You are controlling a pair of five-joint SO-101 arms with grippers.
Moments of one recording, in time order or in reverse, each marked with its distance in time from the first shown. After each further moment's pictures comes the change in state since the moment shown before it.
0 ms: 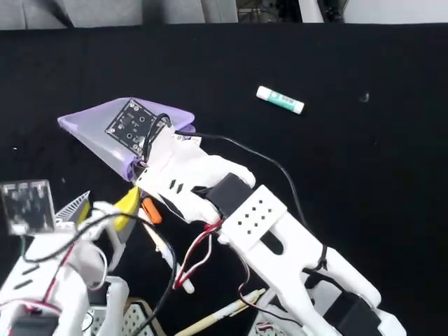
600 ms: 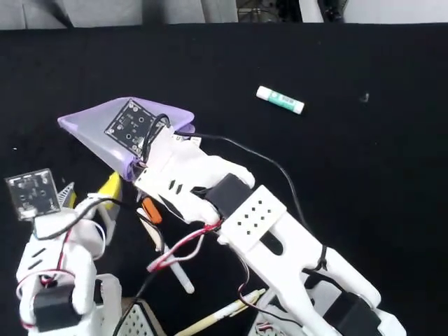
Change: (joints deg) left arm -13.5 -6.7 22.1 -16.0 -4.3; right arm -0.2 0.0 0.0 0.0 0.0
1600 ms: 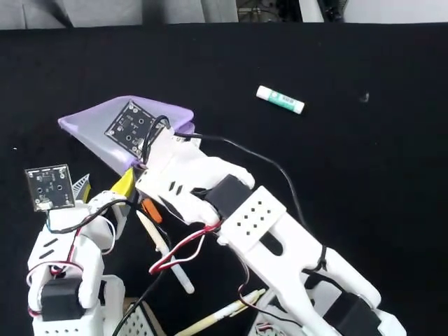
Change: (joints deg) left arm 6.5 -0.6 5.0 -6.8 0.0; right arm 0.0 0.0 1.0 0.0 0.0
